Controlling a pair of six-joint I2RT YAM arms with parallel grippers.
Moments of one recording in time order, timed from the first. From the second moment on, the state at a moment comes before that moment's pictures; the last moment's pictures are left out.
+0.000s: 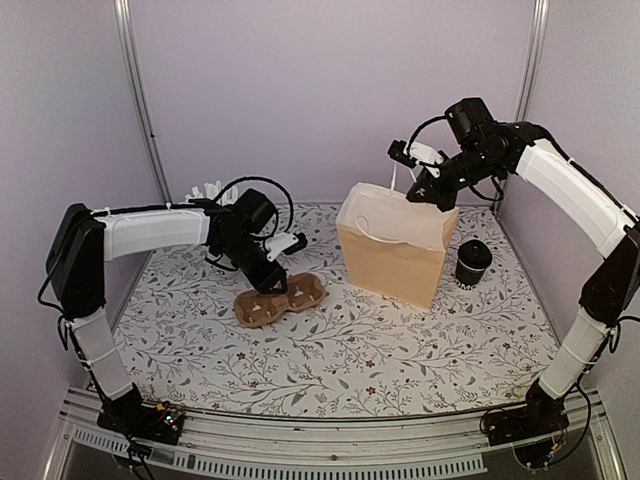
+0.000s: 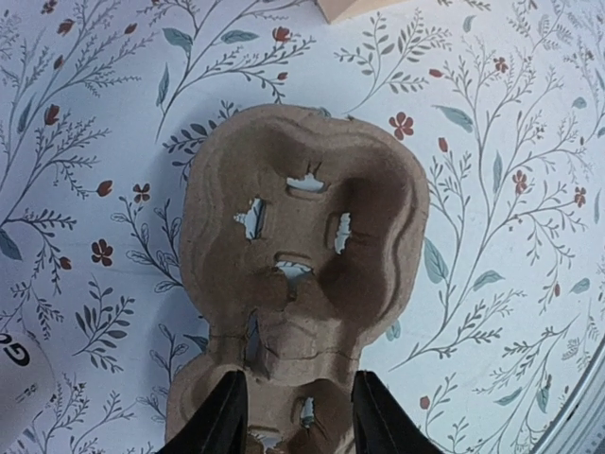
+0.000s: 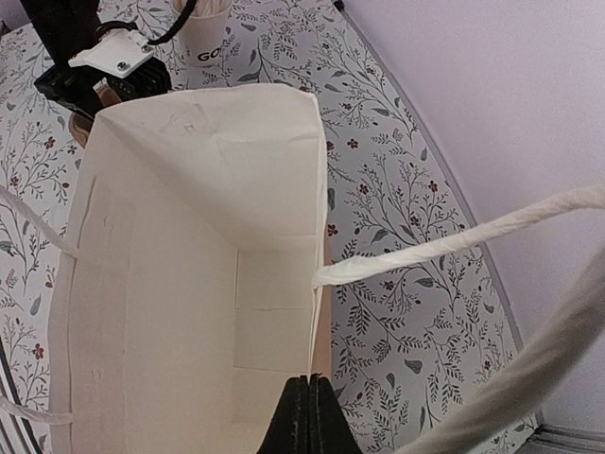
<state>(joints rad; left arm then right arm) -0.65 1.81 1.35 -0.69 0.18 0.24 0.48 1.70 1.85 -0.99 -0.29 -0.67</state>
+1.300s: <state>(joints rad) -0.65 1.92 1.34 -0.69 0.13 0.28 0.49 1.70 1.85 -0.99 -0.29 -0.67</state>
